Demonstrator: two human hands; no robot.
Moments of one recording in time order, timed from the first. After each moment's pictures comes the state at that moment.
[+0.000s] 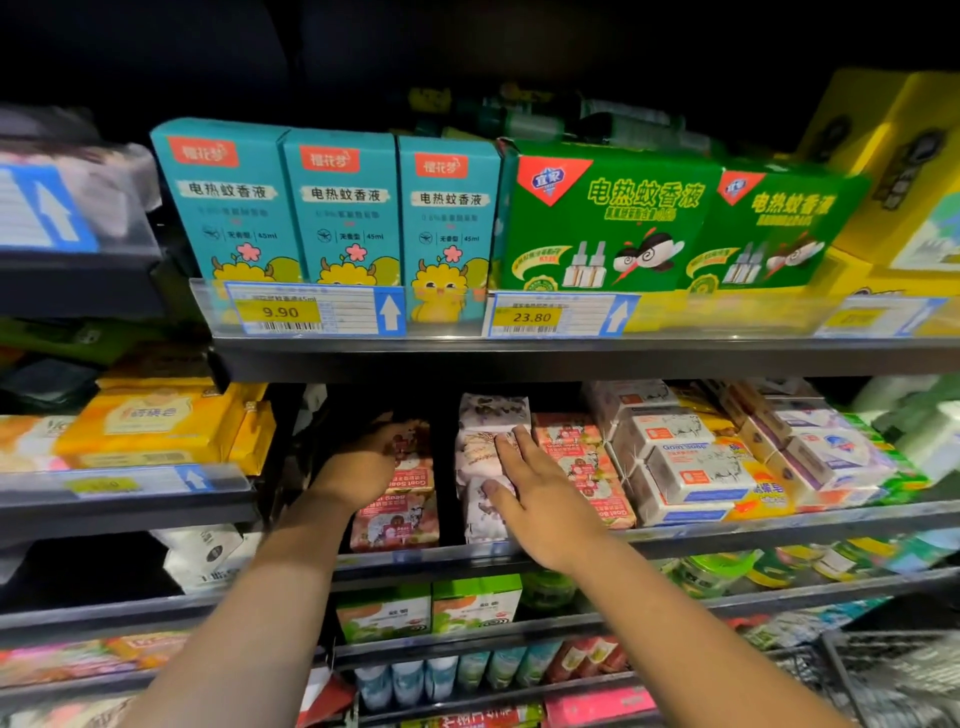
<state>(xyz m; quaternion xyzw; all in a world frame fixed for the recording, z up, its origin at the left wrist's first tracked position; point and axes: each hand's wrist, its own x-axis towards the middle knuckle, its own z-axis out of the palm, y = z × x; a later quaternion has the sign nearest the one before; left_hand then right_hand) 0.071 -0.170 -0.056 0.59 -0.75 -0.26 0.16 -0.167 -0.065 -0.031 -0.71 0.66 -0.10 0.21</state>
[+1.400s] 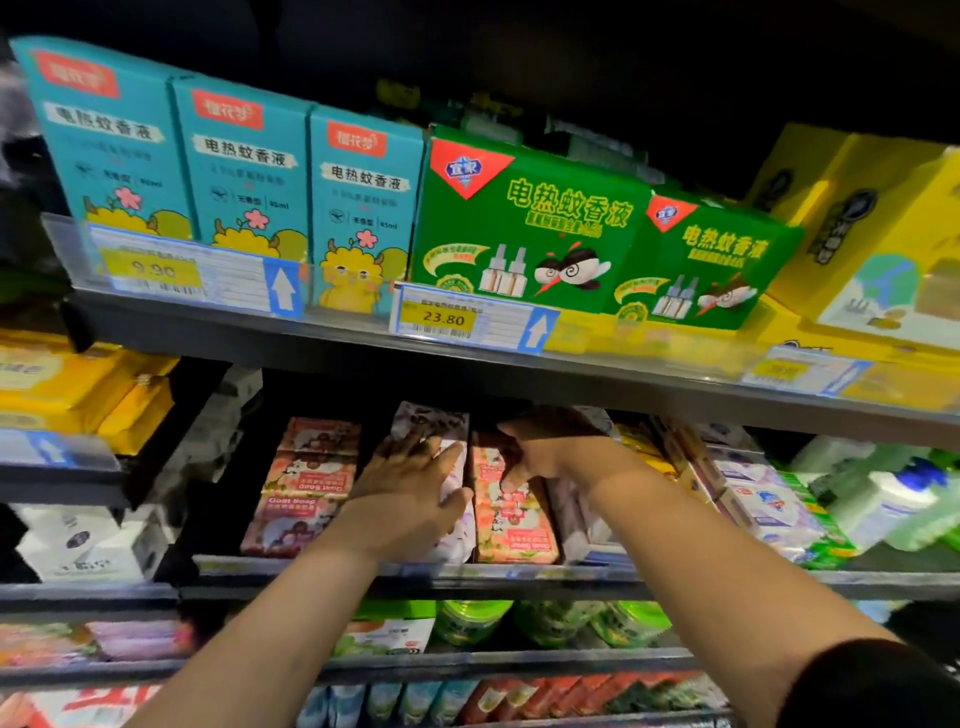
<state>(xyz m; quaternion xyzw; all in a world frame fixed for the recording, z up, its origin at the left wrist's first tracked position) -0.056 -0.102 -0.024 0.53 -0.84 -0.10 0.08 -0.266 -0.163 0.023 -0.74 0.64 0.16 0.09</state>
